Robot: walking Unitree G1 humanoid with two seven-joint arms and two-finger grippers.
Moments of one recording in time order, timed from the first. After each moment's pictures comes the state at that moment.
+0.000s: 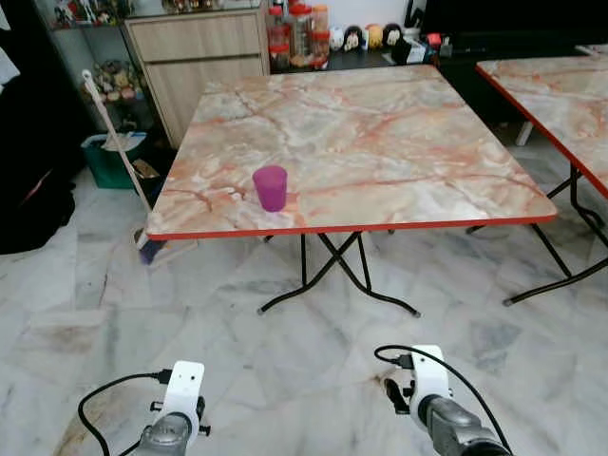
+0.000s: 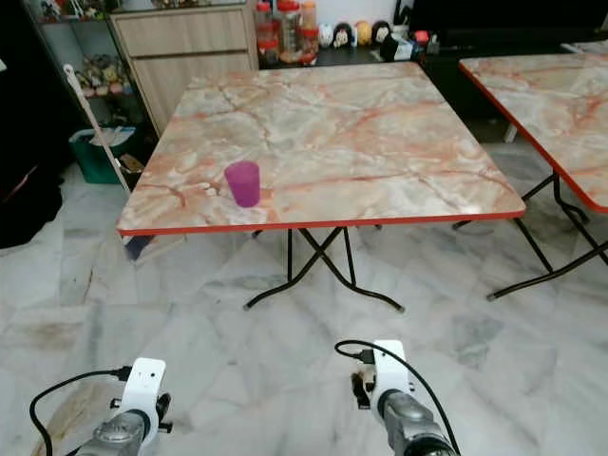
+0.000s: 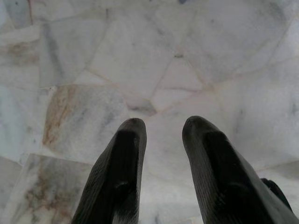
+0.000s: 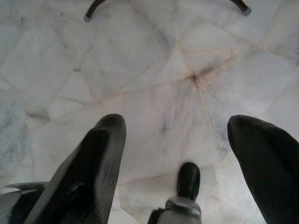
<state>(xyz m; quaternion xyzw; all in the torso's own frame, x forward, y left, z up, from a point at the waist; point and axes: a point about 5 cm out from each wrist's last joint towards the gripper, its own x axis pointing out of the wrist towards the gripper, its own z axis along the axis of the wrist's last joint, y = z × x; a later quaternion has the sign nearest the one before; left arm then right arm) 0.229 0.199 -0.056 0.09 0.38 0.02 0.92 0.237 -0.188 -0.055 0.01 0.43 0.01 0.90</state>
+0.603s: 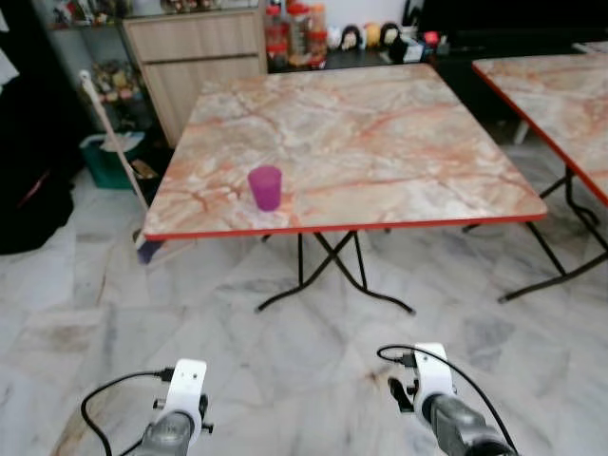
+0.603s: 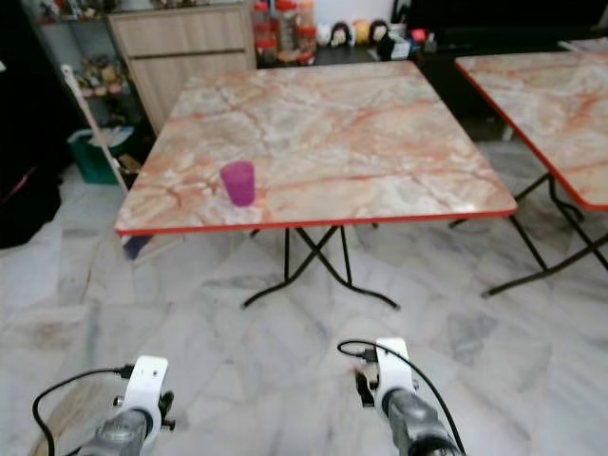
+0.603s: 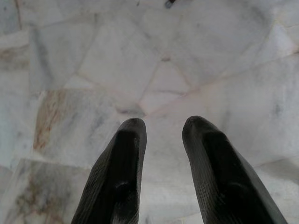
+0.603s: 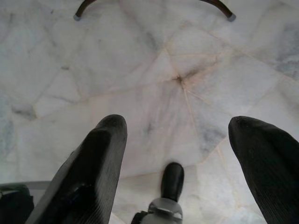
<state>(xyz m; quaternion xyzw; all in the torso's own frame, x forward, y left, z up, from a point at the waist) 0.229 0.197 -0.056 0.09 0.38 0.01 0.92 0.238 -0.191 -0.053 -0.02 0.43 0.02 0.90</state>
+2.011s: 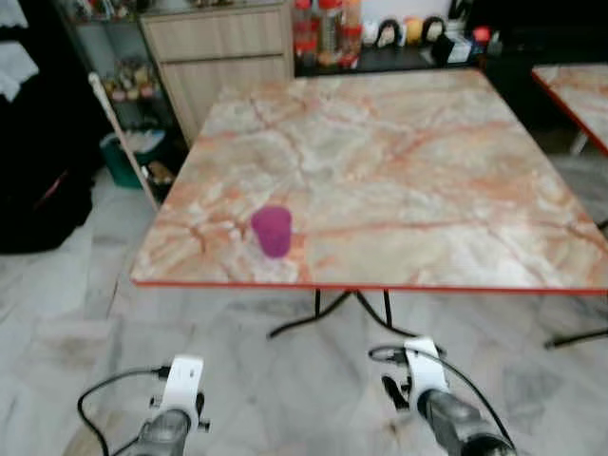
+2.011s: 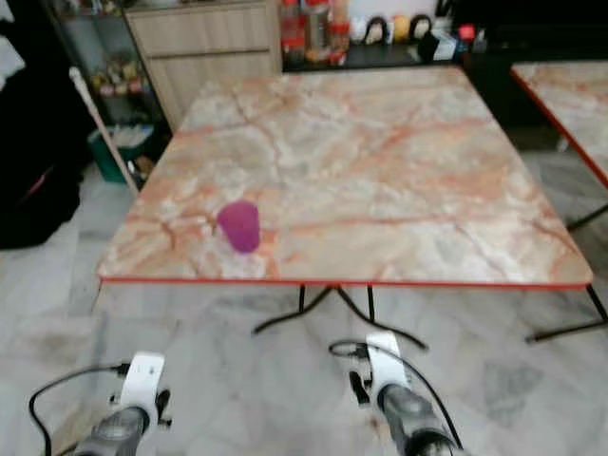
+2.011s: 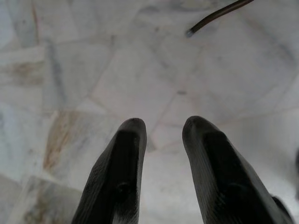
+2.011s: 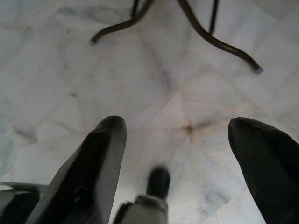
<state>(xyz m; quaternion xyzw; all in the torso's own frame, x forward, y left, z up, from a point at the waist) 0.233 0.199 -0.053 0.09 0.38 0.01 0.92 0.244 -0.189 -0.050 -0.04 0.43 0.04 0.90</state>
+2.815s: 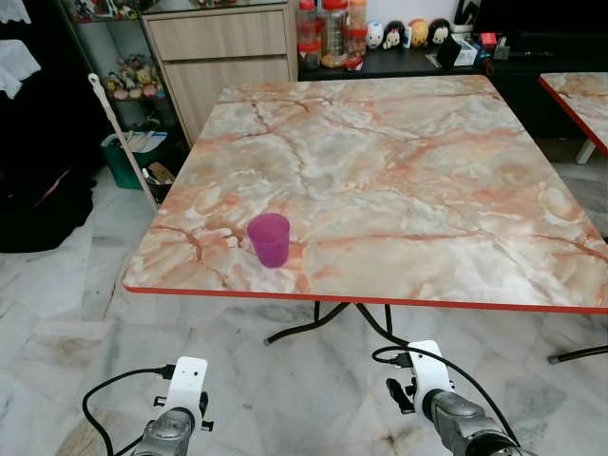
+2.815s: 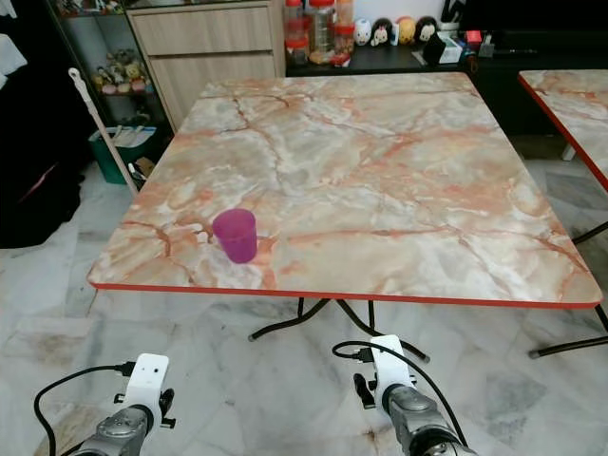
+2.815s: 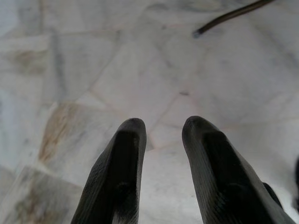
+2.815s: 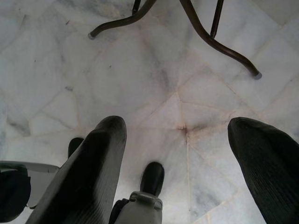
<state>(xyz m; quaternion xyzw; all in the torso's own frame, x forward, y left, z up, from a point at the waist) 0.231 0.201 -0.054 0.09 0.38 0.05 0.92 0.243 -0.191 -0.050 -0.04 0.44 0.05 0.89</state>
